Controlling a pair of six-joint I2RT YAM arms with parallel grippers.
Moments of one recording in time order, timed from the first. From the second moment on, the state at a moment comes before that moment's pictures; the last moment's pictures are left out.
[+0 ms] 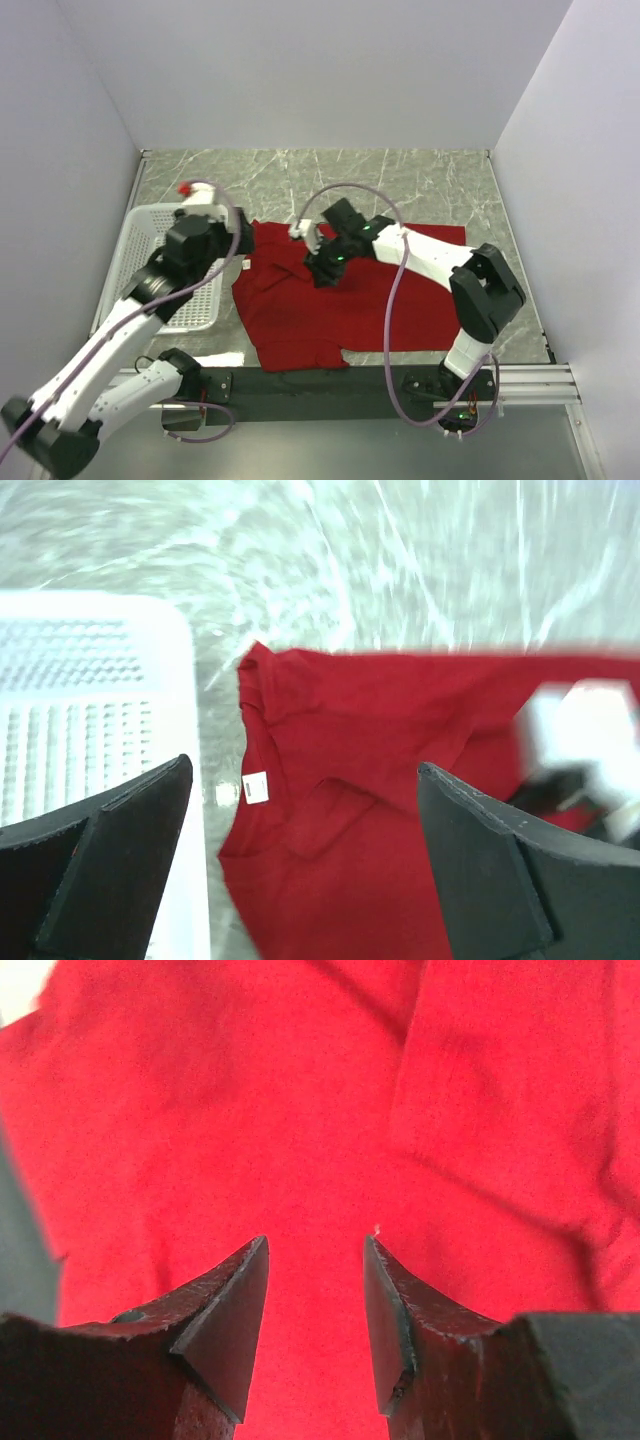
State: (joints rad) left arm -0.54 0.89 0.87 -0.39 -0.30 -0.31; right arm 0.69 1.69 1.18 -0.54 -0.54 -0.38
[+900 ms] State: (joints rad) left arm -0.52 0.55 0.77 -0.62 -0.43 -0.68; right arm 0.90 1.99 1.39 -0.50 -0.04 -0.32
